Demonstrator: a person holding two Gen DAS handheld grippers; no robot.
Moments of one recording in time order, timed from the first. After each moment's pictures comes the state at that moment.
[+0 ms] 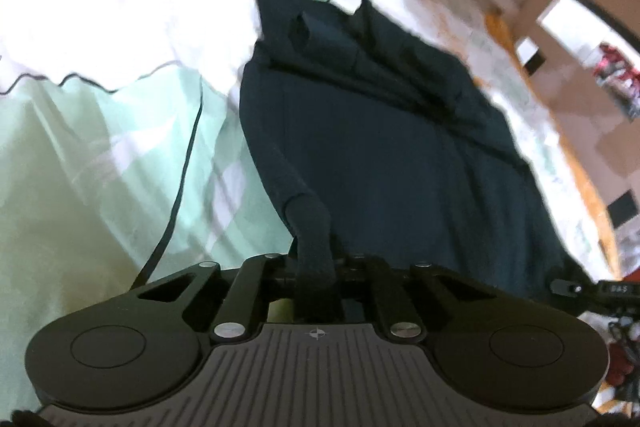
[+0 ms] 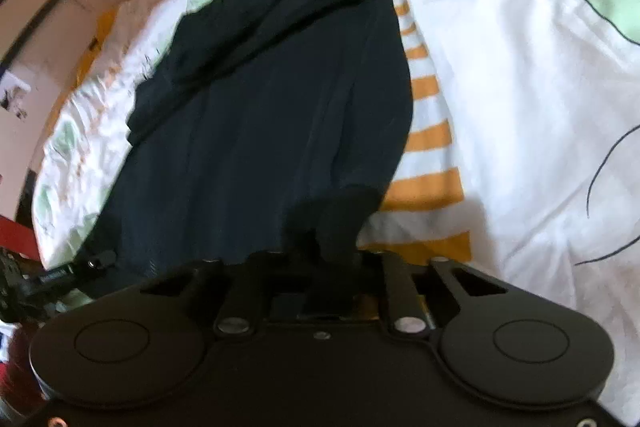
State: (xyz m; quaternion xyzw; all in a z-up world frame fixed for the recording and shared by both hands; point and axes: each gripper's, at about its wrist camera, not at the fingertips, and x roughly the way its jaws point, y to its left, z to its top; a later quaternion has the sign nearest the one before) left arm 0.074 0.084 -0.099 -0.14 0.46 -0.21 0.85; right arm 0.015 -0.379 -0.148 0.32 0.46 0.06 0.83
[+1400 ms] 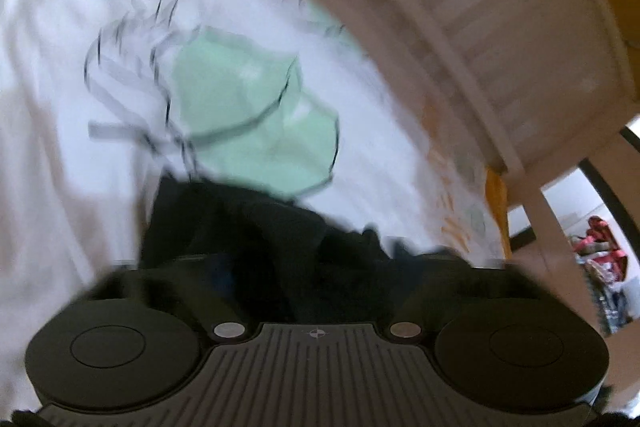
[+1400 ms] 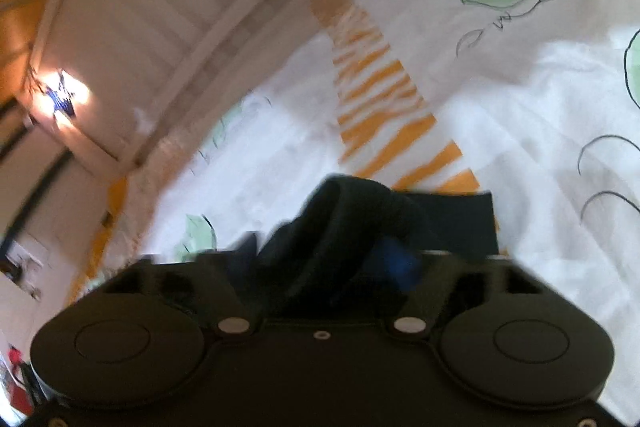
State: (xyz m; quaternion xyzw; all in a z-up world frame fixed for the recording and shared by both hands) left arm 0.326 0.037 -0.095 -0.31 0.36 -0.18 0.86; right arm 0.271 -0.444 -0.140 0.39 0.25 0.01 0.89
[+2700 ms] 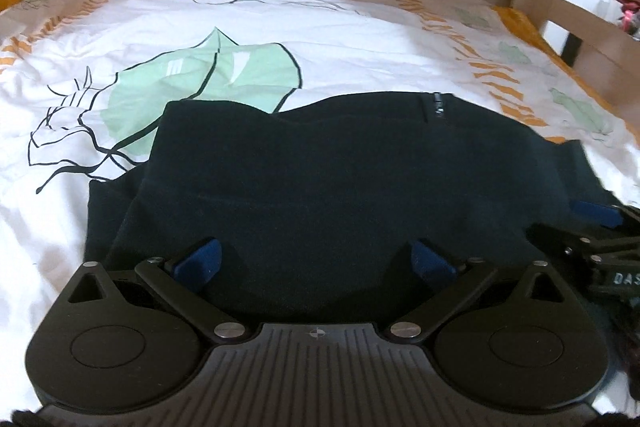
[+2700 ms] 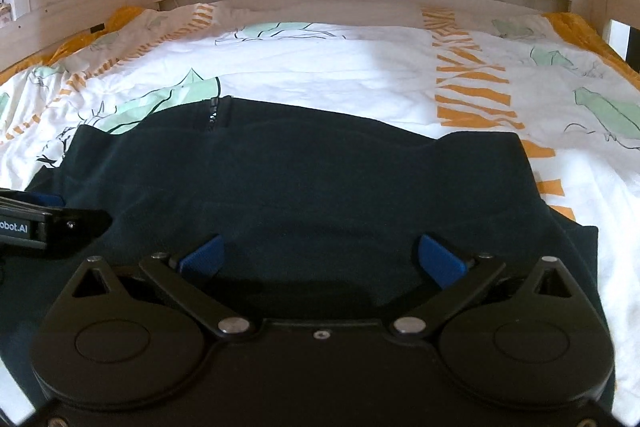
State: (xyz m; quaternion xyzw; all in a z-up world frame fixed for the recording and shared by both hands) left arm 0.296 -0.067 -0.118 0.02 0.38 -0.20 0.90; right arm 0.285 -0.309 -0.164 0.05 0.31 0.04 0.95
